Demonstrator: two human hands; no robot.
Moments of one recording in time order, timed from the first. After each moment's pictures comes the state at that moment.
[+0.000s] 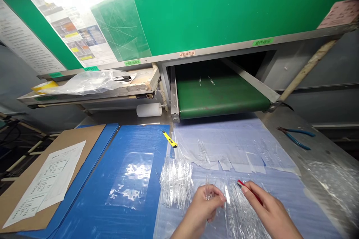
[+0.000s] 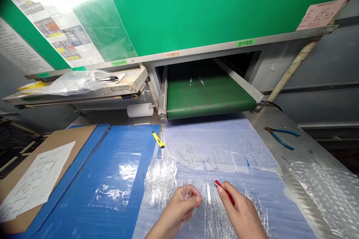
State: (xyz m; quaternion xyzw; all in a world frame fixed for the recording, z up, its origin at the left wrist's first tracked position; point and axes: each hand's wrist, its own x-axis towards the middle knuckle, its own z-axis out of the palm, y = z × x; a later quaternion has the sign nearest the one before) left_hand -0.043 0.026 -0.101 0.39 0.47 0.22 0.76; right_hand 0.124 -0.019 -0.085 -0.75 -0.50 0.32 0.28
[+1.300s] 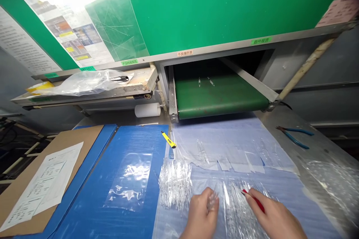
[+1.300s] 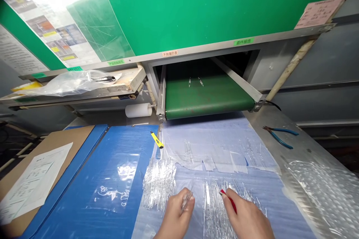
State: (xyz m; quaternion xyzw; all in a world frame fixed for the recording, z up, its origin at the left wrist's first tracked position) left_hand -0.050 0.010 -0.104 0.68 0.50 0.20 0.49; right_hand 0.136 -0.022 -0.097 -0.79 -0.54 0.28 0.06
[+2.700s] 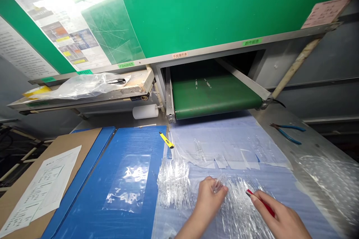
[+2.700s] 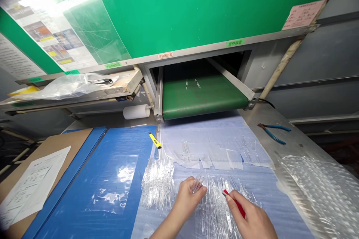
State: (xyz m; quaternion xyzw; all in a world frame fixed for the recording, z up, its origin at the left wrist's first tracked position) left_hand -0.010 0.037 -0.114 0.61 0.52 0.23 0.55; right_hand 0.137 -0.048 -0.099 -0.80 -0.49 0.25 0.24
